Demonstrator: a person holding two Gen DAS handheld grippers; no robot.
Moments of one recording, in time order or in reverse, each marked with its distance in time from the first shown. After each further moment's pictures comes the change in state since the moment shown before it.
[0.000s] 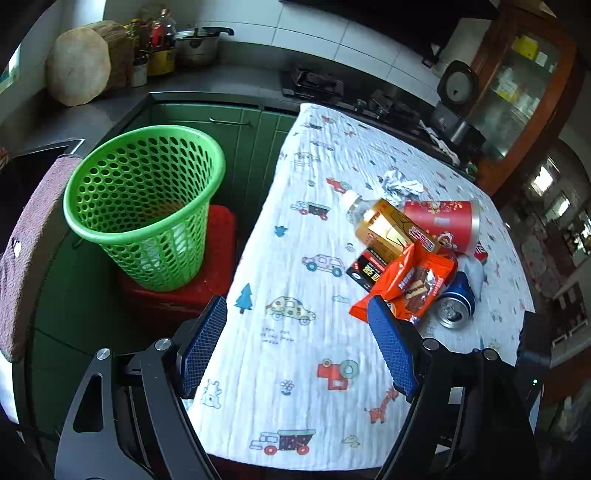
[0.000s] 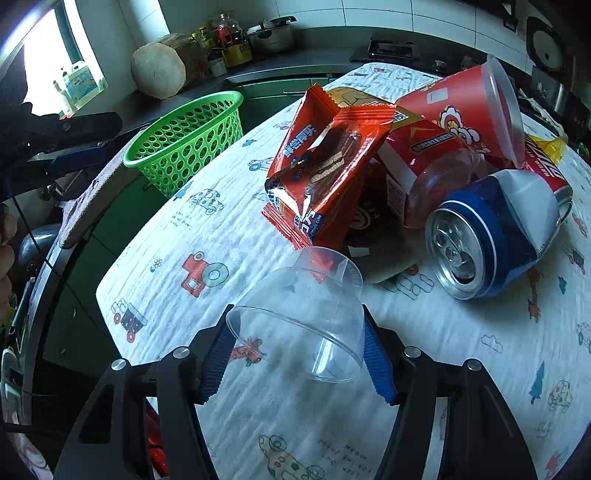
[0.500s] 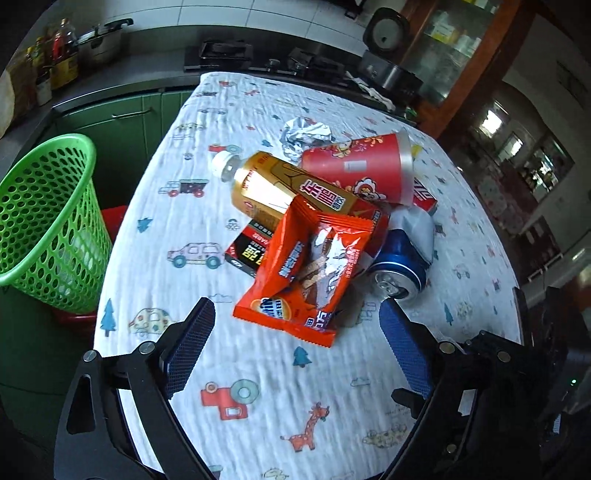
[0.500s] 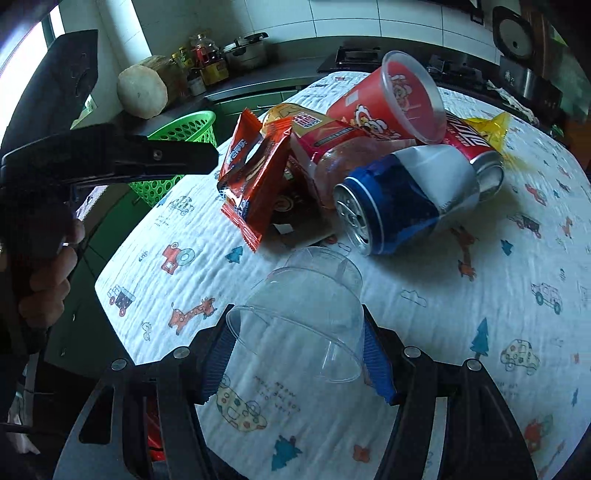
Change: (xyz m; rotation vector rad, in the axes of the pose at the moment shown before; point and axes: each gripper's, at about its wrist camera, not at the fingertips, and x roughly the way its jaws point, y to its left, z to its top) left arm 0.068 -0.092 -0.008 0.202 0.118 -0.177; right arm -0.047 -0.043 -0.030 0.067 -0.047 -0.035
